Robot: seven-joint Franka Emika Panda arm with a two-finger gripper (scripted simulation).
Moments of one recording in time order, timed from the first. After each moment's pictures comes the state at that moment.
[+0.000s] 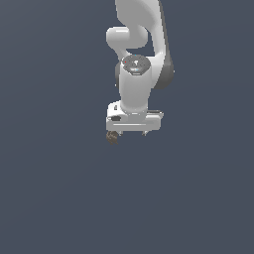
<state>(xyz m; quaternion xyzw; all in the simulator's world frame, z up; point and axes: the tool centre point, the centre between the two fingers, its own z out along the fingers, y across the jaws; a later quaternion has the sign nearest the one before) -0.007 0.023 0.175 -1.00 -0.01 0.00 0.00</state>
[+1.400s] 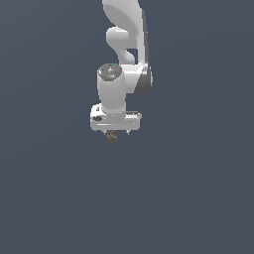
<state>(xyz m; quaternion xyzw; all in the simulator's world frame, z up) -0.038 -0.047 0.138 -1.00 -0.01 -0.01 0.00</state>
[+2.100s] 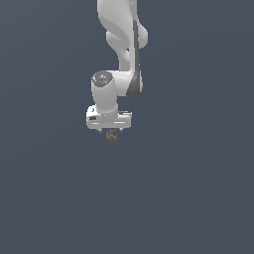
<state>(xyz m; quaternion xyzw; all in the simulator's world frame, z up) -0.083 -0.081 0.094 -1.00 -0.02 0.00 0.00</state>
